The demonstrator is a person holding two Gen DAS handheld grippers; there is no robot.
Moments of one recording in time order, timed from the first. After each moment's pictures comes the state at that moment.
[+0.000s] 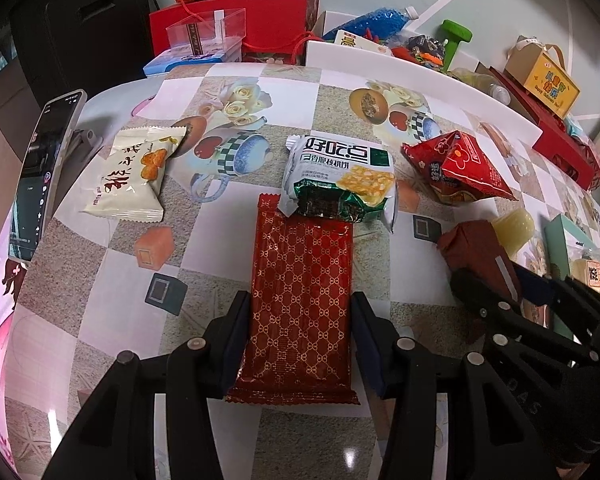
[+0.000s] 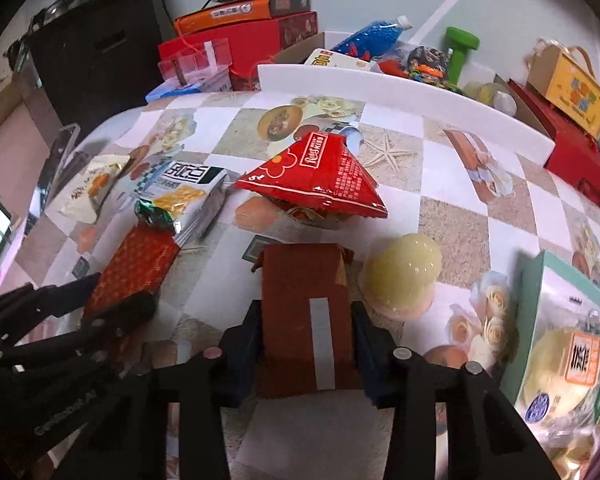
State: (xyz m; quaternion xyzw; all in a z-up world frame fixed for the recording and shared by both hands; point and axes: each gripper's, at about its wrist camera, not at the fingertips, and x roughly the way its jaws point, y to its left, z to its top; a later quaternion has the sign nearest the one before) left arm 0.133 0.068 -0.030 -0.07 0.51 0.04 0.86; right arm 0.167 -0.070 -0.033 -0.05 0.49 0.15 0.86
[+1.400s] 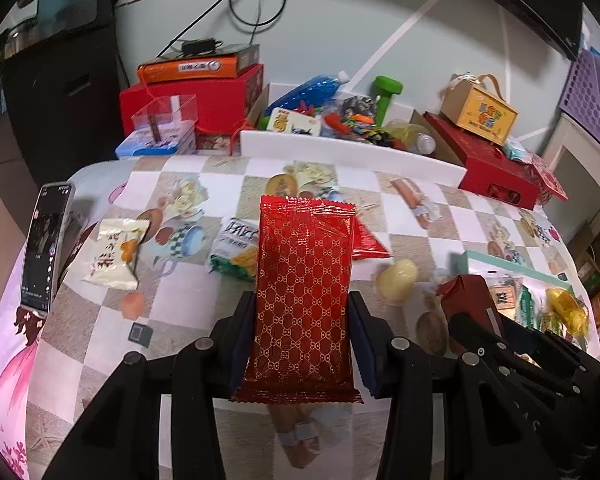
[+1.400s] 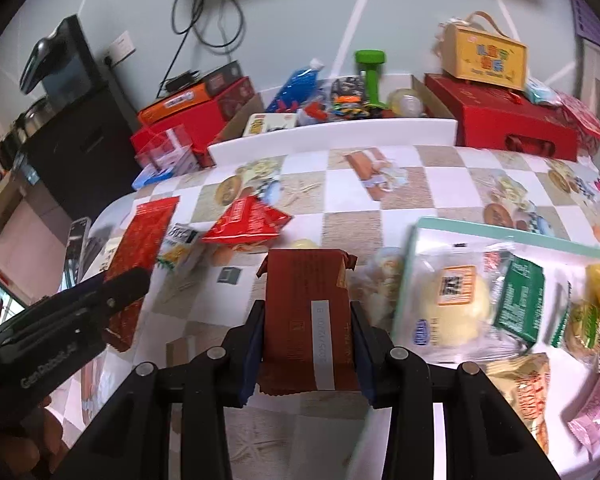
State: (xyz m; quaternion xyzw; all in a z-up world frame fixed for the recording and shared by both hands) left arm 0.108 0.015 0.047 -0.05 0.42 -0.02 0.91; right arm 0.118 -0.157 0.027 0.07 0.43 0.10 0.89
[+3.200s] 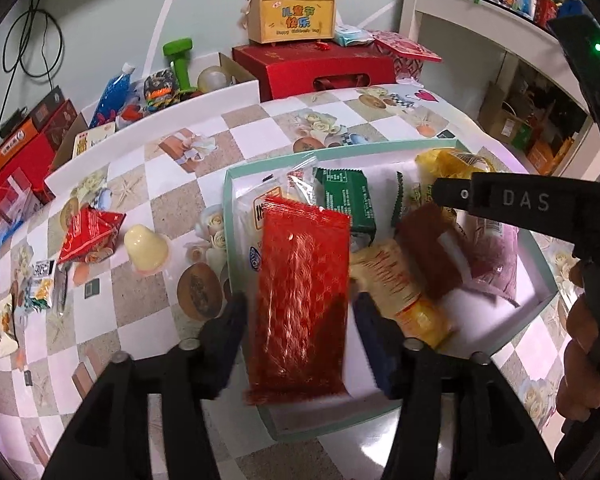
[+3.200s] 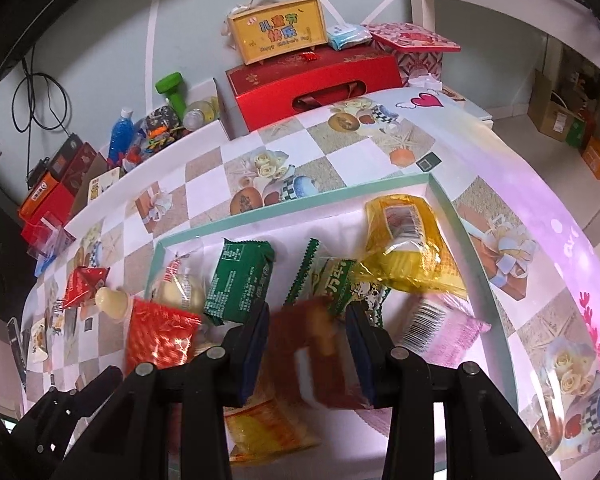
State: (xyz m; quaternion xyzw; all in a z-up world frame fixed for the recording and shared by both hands) left arm 0.069 -0.183 0.027 0.11 0.46 -0.22 0.85; right arm 0.082 -0.345 0.038 0.17 0.47 -0.11 0.86
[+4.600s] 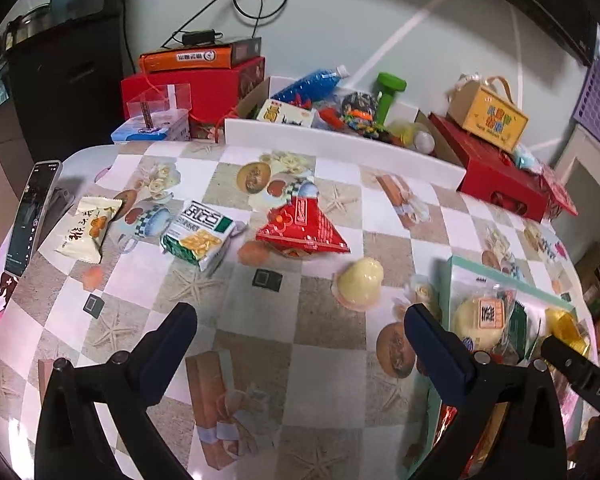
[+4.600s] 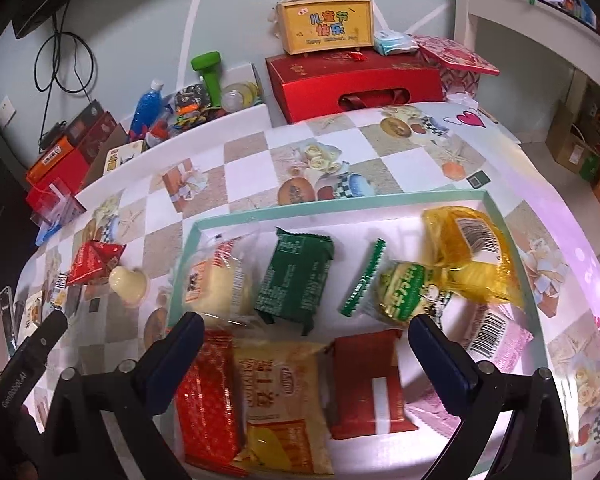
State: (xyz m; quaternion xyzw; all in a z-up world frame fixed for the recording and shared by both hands) left arm 0.112 -0.033 0.032 -0.09 0.41 0.02 0.91; right arm 0.104 -0.293 0.036 0.12 0.47 -0.08 0.87
